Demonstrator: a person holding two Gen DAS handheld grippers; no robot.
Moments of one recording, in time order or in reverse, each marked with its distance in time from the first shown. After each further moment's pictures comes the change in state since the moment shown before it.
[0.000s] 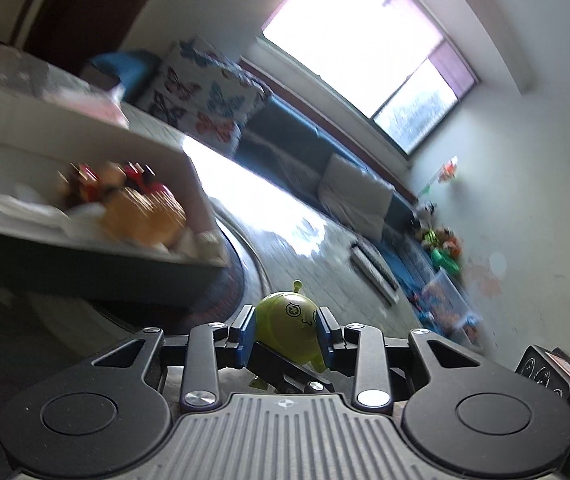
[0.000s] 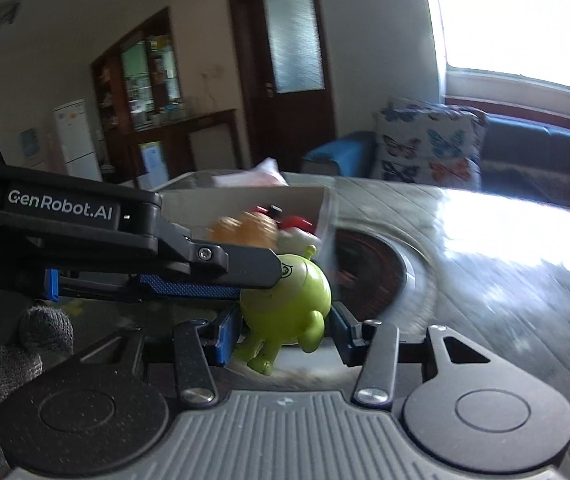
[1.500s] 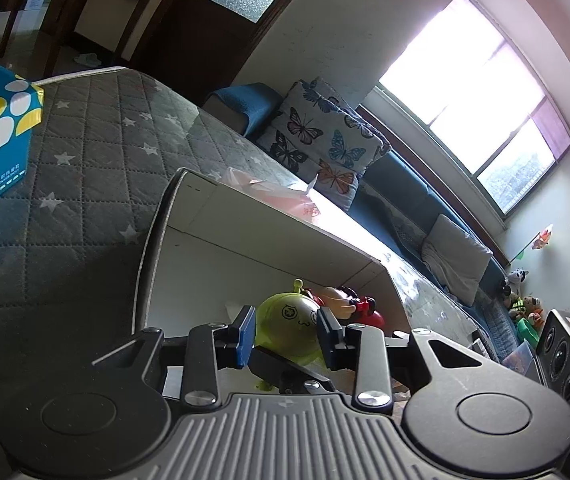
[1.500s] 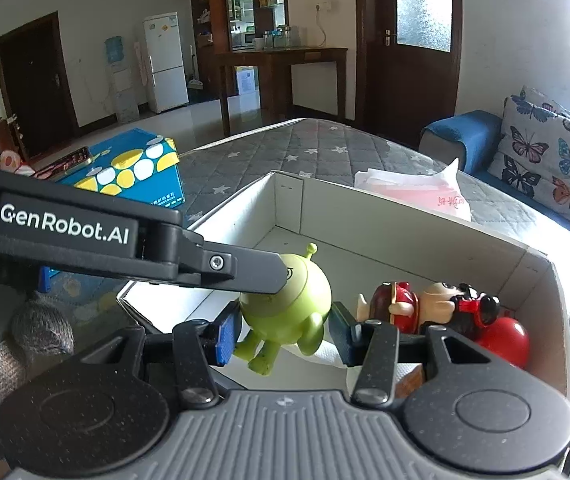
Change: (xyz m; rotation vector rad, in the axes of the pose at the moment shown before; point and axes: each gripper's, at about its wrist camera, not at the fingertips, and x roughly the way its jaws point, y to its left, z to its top) left arm -0.014 0.148 0.089 -0.146 -0.089 0.265; right arm 0.188 0.103 0.078 -0.243 0.214 0.199
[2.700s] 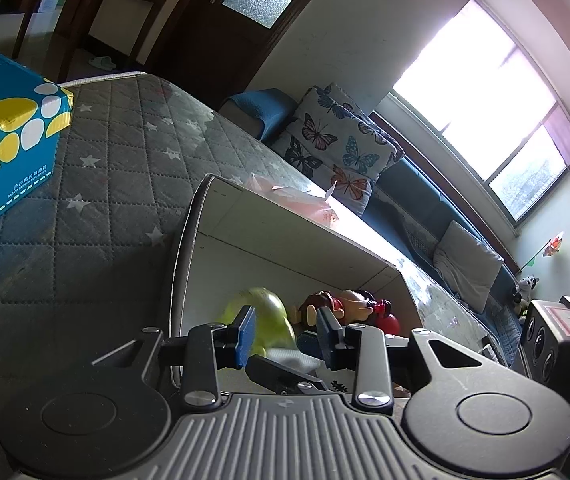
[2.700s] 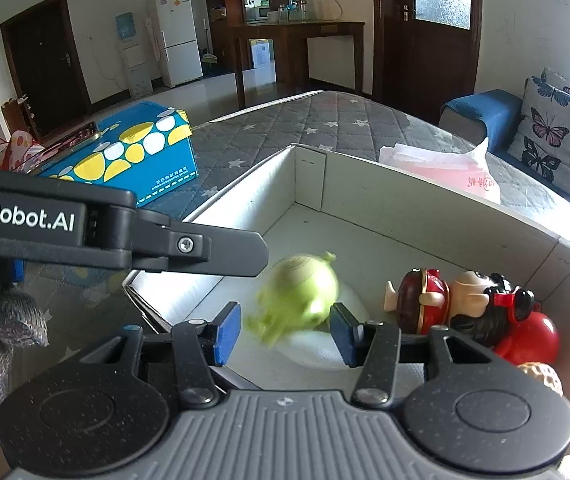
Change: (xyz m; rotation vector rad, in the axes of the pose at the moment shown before) left arm -0.008 0.009 0.000 -0.013 -0.015 0.037; right arm 0.018 0.000 0.007 0.007 0.088 0.061
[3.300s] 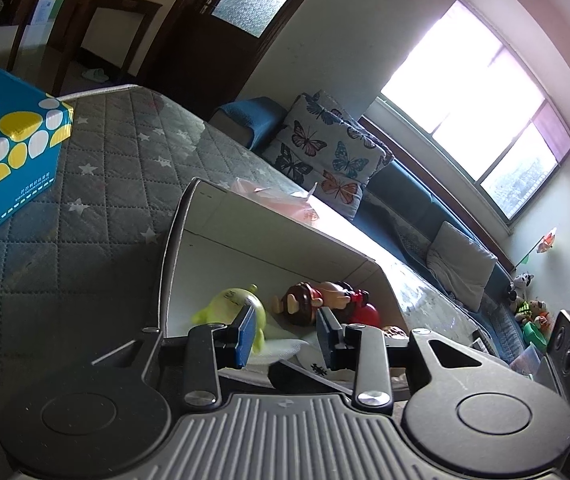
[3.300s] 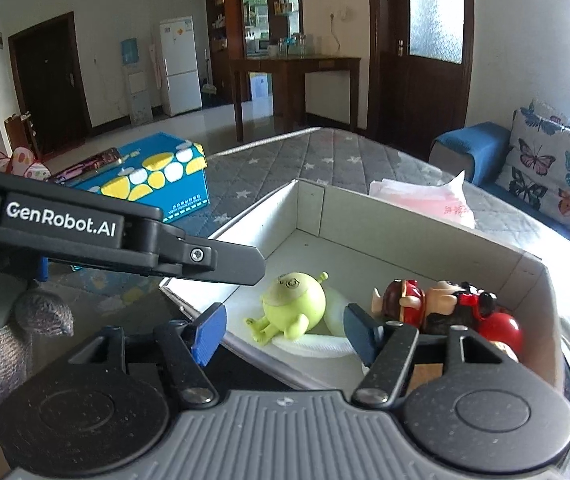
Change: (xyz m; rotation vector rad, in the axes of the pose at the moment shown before) left arm -0.023 -0.012 -0.013 0.033 -0.028 -0.013; right arm -0.055 0.013 -0.018 -0.021 -0.124 -0.030
